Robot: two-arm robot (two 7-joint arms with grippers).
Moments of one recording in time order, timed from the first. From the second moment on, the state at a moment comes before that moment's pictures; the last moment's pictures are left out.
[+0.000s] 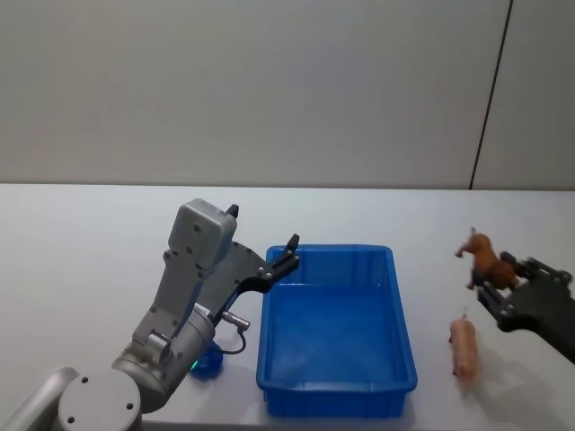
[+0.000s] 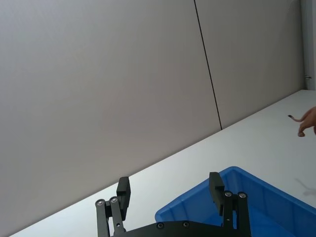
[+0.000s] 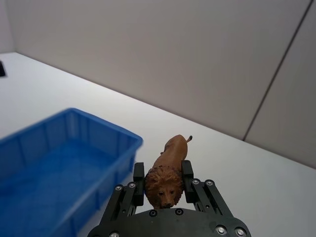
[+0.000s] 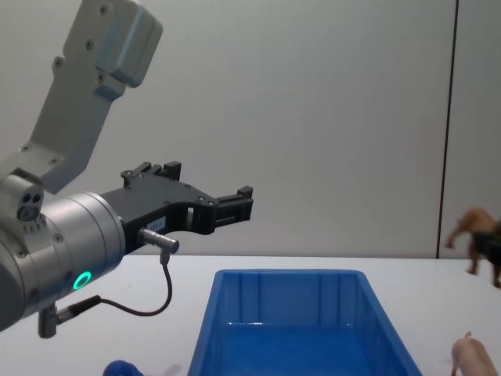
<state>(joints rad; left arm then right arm) -0.24 0.38 0.45 -1.63 -0.20 0.01 -0.01 0.01 0.44 -0.16 -1.73 0.23 0.13 0.26</state>
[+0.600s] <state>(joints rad) -0.24 0.38 0.45 -1.63 -0.20 0.01 -0.01 0.07 0.31 -0.27 -1.78 0.15 0.25 0.34</state>
